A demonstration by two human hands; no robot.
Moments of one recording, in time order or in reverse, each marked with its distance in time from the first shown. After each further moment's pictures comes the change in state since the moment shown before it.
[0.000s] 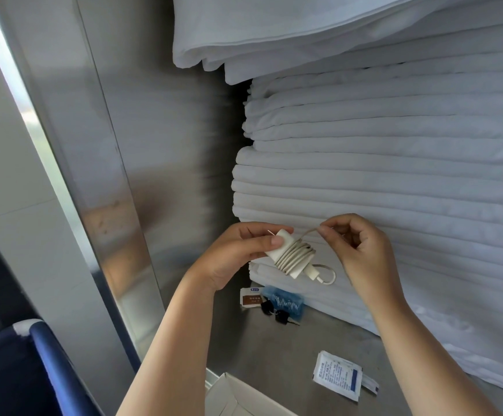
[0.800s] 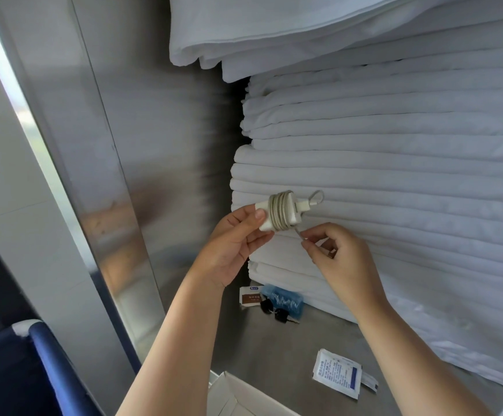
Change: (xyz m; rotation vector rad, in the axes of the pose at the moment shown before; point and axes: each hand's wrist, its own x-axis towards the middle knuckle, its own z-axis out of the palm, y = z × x) left_hand 0.007 -0.002 0.003 -0.327 0.205 0.053; right_hand -0.009 0.007 0.017 -0.190 -0.084 -0.006
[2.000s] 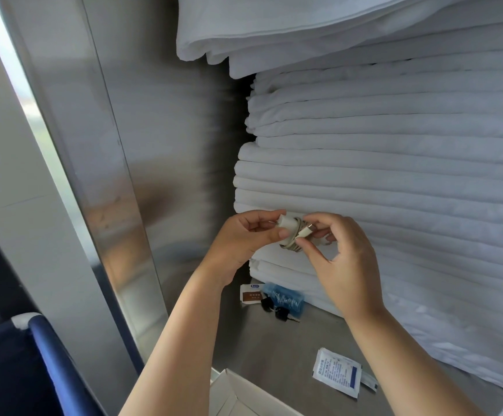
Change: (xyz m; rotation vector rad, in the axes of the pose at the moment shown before) left_hand 0.002 -0.002 0.005 0.393 0.060 0.041; right_hand -0.003 -0.019 0.004 -0.179 0.202 -0.413
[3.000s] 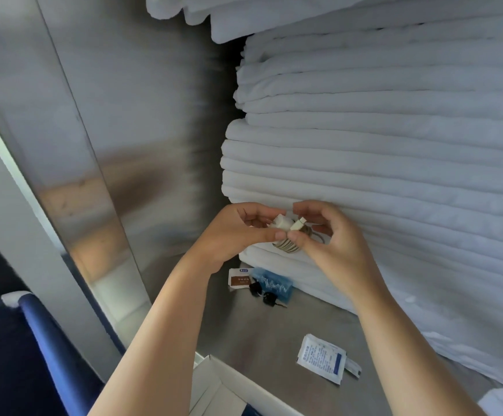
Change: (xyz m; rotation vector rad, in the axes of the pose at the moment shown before) left_hand 0.006 -0.008 0.003 0.142 -0.090 -0.066; right_hand 0.008 0.017 -0.007 0.373 -0.345 0.530
